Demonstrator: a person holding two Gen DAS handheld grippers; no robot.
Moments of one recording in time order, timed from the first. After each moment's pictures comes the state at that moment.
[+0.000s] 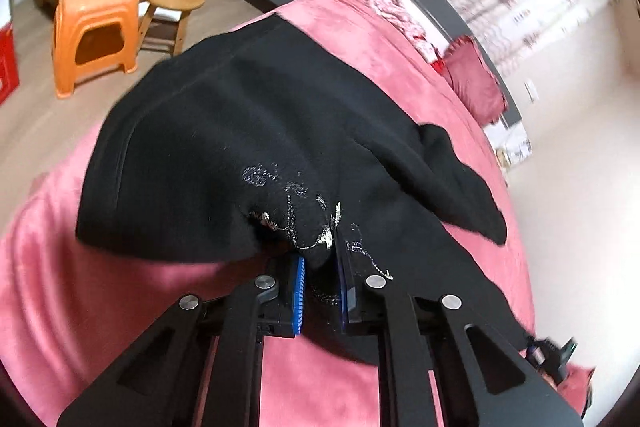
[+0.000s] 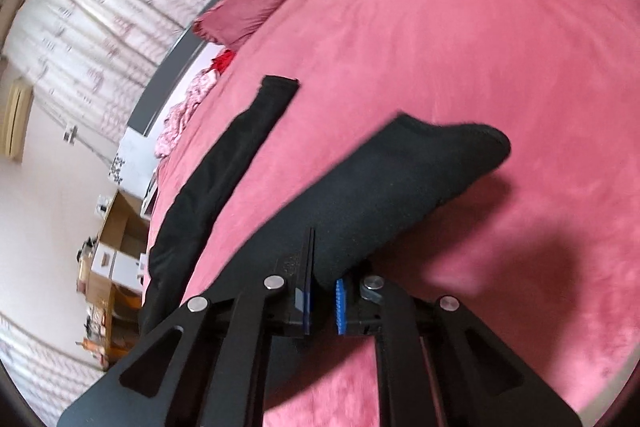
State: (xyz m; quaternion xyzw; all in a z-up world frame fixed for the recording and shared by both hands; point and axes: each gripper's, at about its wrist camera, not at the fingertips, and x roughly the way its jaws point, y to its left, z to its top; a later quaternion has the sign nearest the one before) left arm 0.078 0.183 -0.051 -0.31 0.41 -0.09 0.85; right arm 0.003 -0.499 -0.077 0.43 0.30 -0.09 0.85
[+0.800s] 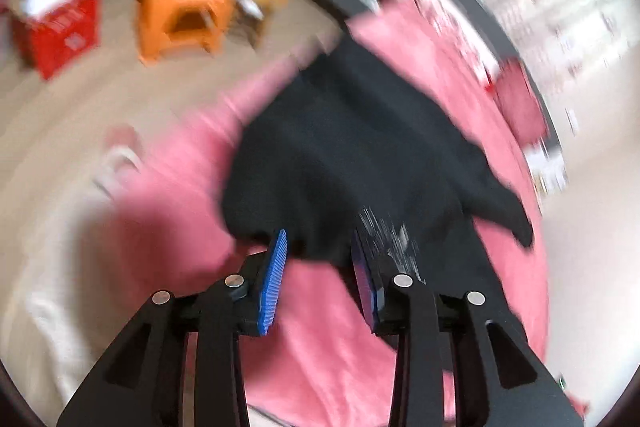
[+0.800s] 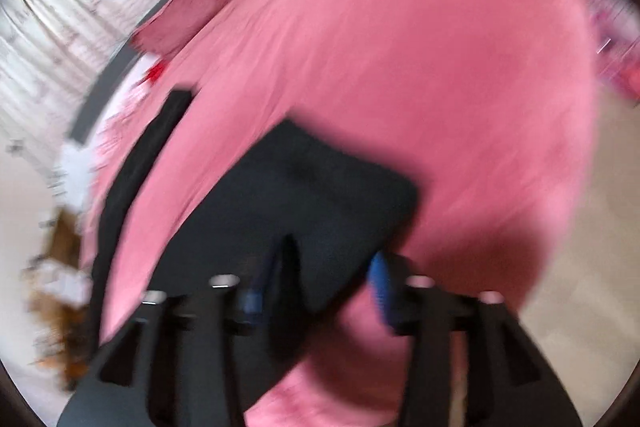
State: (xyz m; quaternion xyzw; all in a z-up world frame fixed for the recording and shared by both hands) left arm -0.040 0.253 -0.046 -0.34 0.40 0.05 0.85; right arm -0.081 -0.530 -0.108 0.38 0.32 -0.26 0.83
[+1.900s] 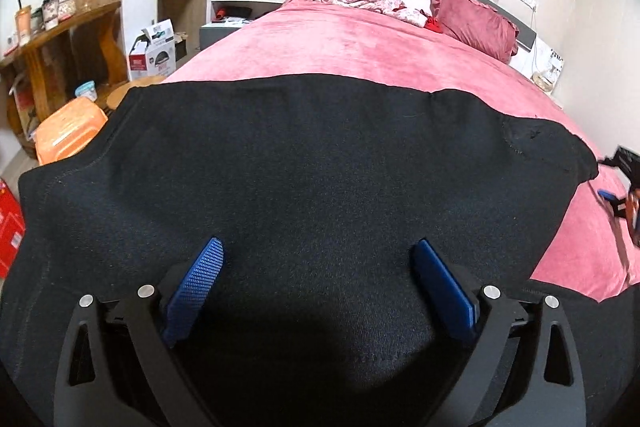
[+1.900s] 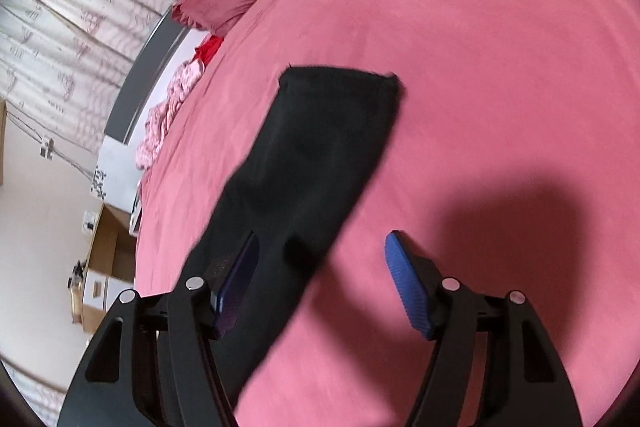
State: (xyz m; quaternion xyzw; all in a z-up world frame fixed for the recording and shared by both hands) left arm 0.180 0.087 -0.114 -0.07 0.37 -0.04 0.93; right arm 0.286 -0.509 -0.120 0.45 0.32 -0.10 0.82
